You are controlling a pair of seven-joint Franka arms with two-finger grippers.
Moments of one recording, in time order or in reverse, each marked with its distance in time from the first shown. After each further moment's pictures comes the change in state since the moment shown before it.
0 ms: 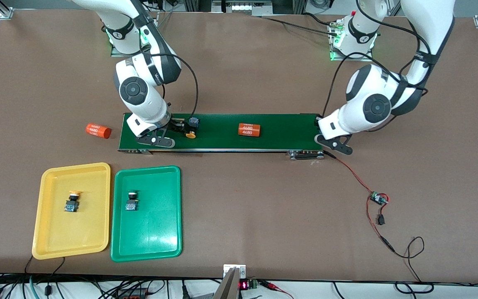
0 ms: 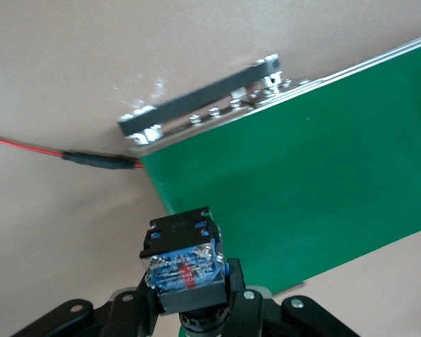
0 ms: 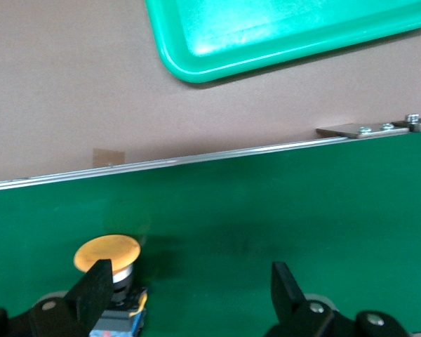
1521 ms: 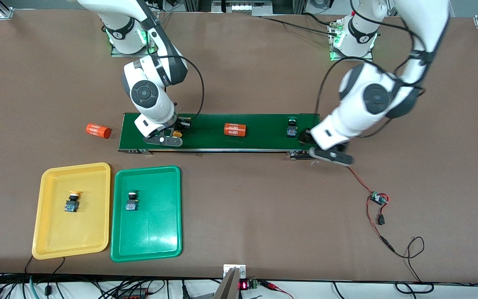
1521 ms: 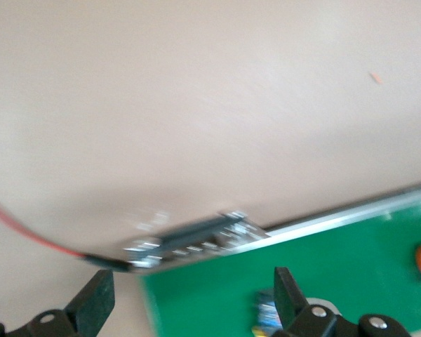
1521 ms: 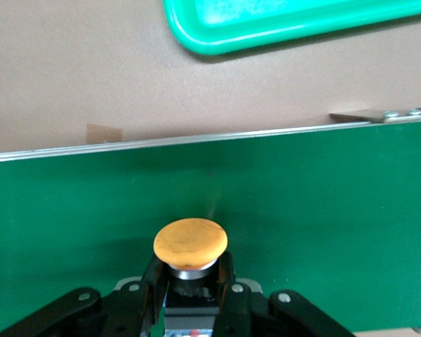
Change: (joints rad) left arm -0.133 -0.006 0.163 0.182 -0.014 0.113 -0.125; right arm 0.033 0.033 -0.022 0.049 -0.002 -0.084 -0.024
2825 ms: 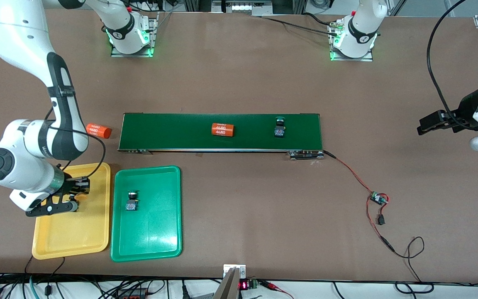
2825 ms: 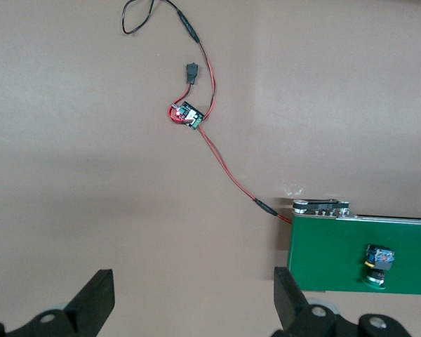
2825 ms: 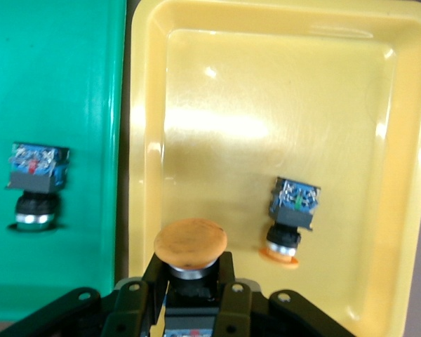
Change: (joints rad) left arm 0.010 -0.116 0.338 0.481 0.000 -0.689 0.071; right arm -0.517 0.370 -0.027 0.600 -0.085 -0.058 -0.718
